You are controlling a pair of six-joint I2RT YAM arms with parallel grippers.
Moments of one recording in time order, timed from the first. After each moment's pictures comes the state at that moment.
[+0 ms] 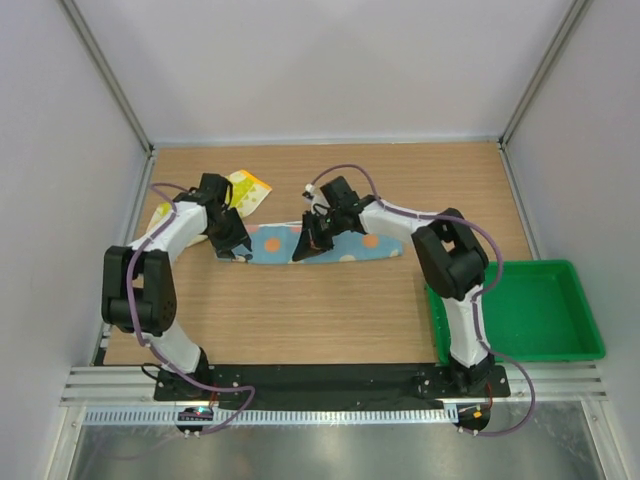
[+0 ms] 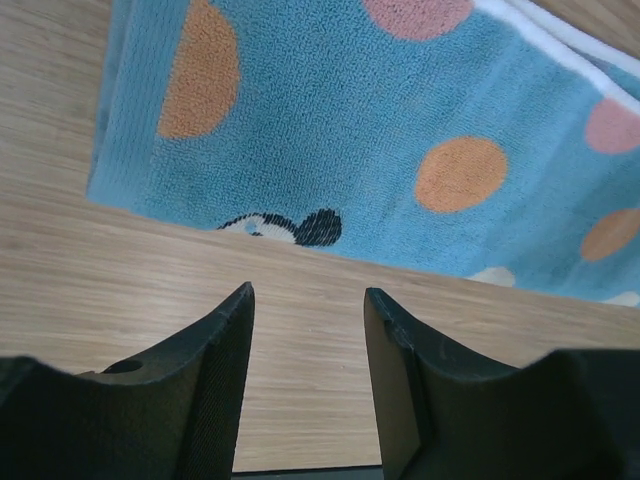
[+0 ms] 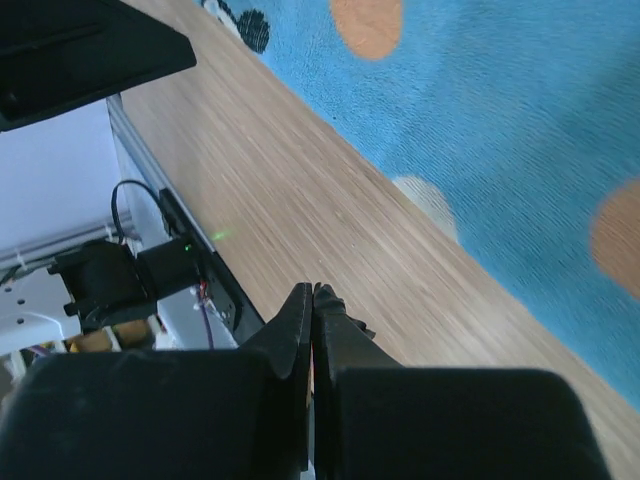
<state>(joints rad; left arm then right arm) -0.13 1.66 1.18 -0.76 0.08 -0.60 0.62 2.03 1.43 -0.31 -0.68 0.60</state>
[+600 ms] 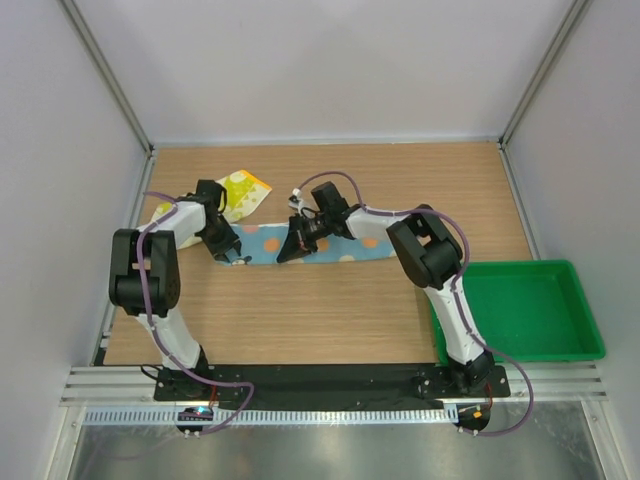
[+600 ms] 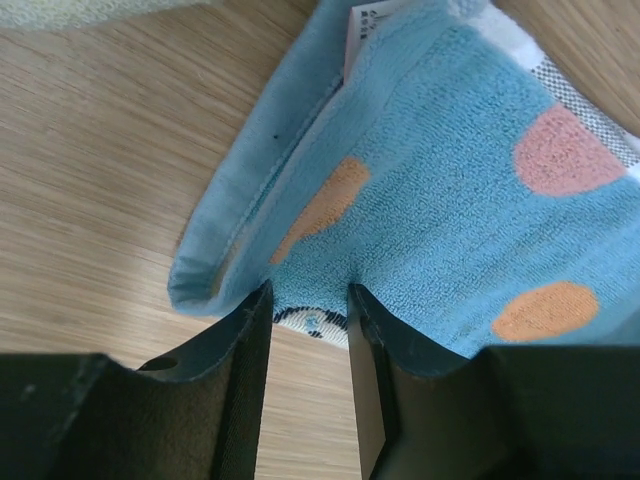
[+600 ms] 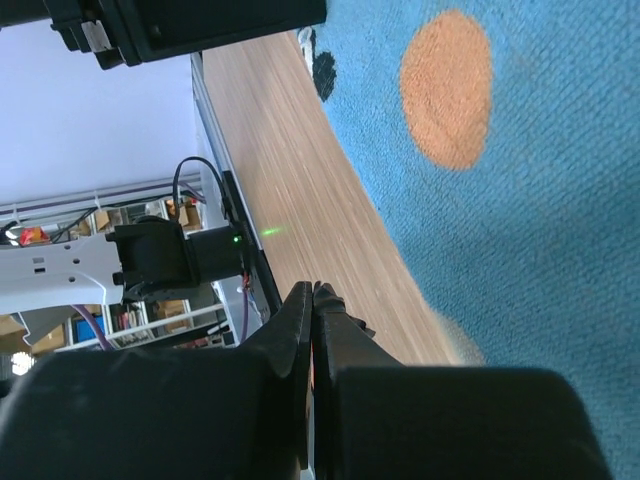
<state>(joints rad) -0.06 1.80 1.15 -0.66 0.01 -0.66 0.65 2.28 1.54 -0.04 -0.95 0.70</state>
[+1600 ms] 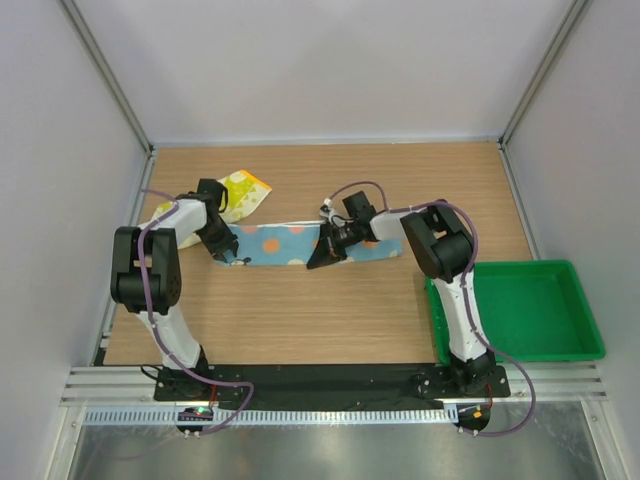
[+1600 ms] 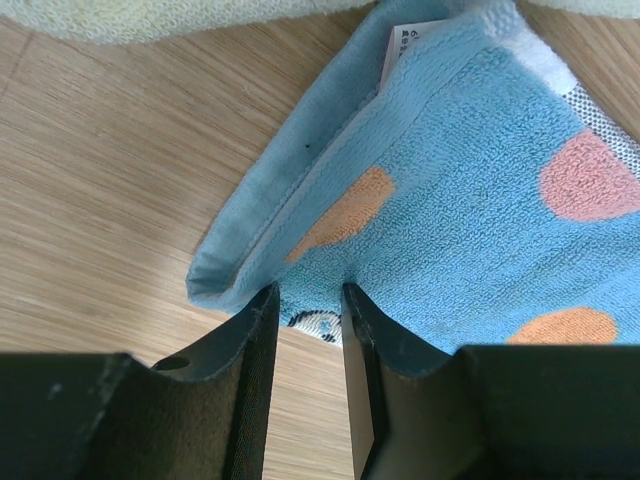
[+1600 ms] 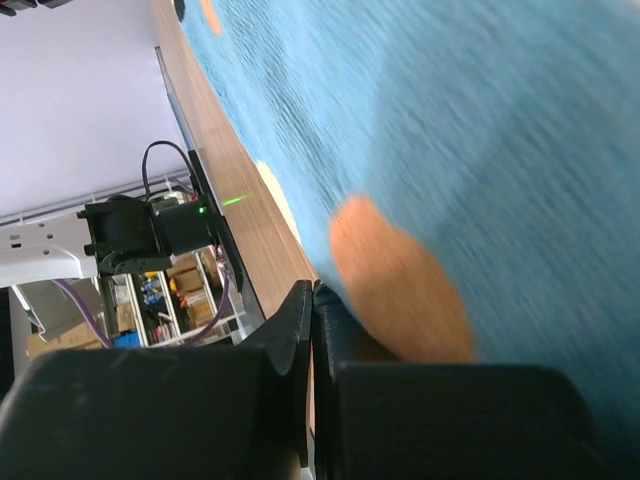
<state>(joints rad) -0.06 1.83 1.18 -0.70 -0.06 -0.68 0.50 2.29 1.37 -0.05 -1.01 0.60</state>
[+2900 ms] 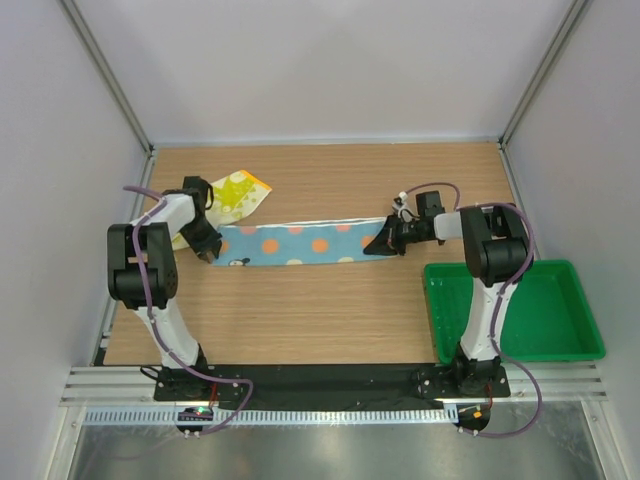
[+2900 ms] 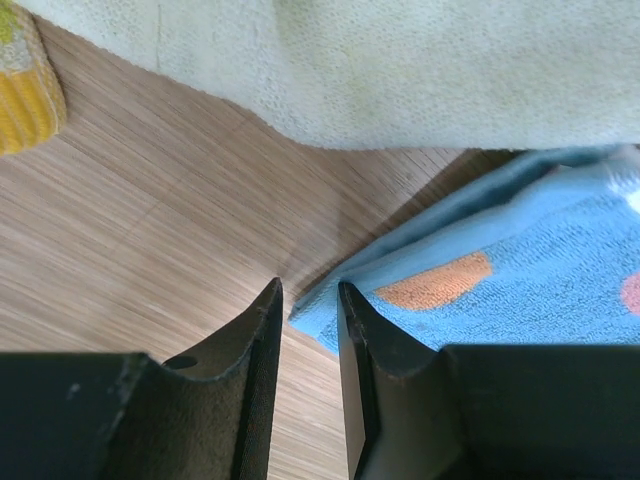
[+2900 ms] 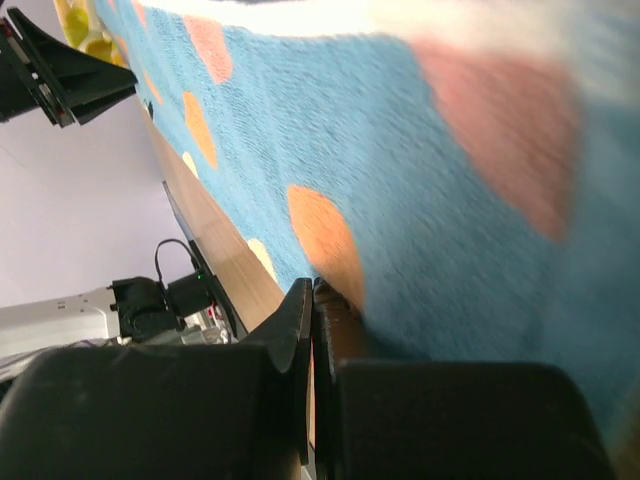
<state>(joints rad) 0.02 1.87 1.25 -0.80 -0.16 -0.67 0.12 2.06 1.05 -0.06 -0.93 0.53</state>
